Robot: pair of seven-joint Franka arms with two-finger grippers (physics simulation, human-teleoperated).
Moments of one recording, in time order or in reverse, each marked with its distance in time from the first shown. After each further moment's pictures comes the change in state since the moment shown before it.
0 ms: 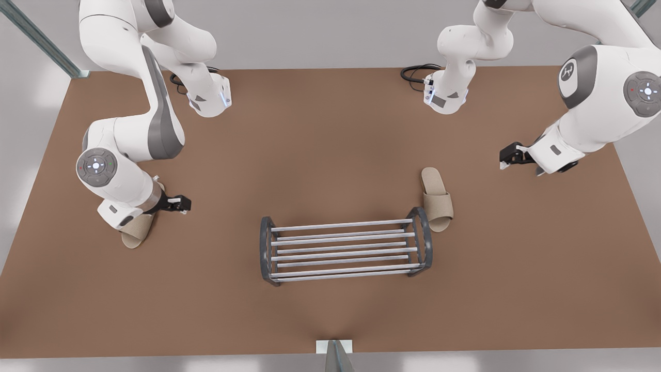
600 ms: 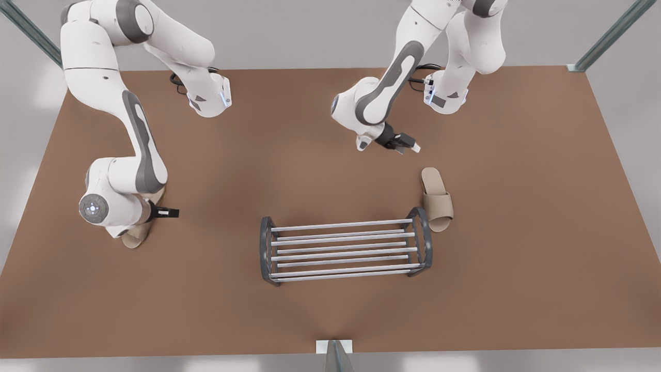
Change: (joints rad) left arm -1.031 0.115 0.146 -0.859 0.791 0.283 -0.980; right arm -0.383 0.074 0.182 -0.390 -0.042 0.262 0.001
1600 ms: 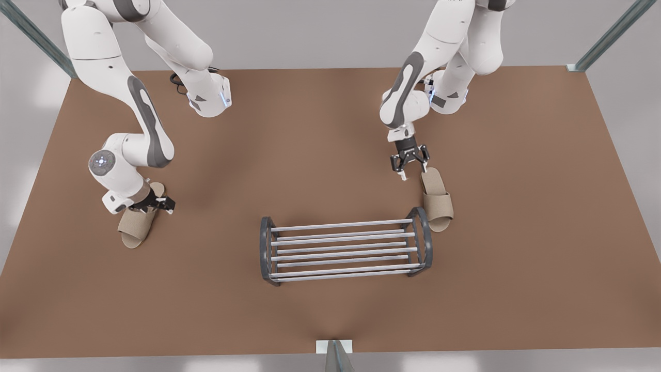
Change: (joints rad) left arm -0.119 -0.039 0.292 -0.451 1.085 0.608 -2.031; right arm -0.170 -0.143 0.052 -0.421 -0.001 0.633 -0.124
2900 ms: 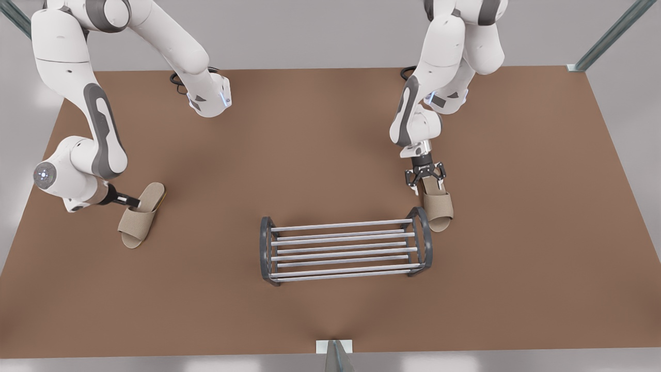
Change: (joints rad) left arm 0.060 0.199 0.129 0.076 0.345 0.101 0.000; right arm -0.266 0.114 0.040 0.181 0.006 -0.323 -0.012
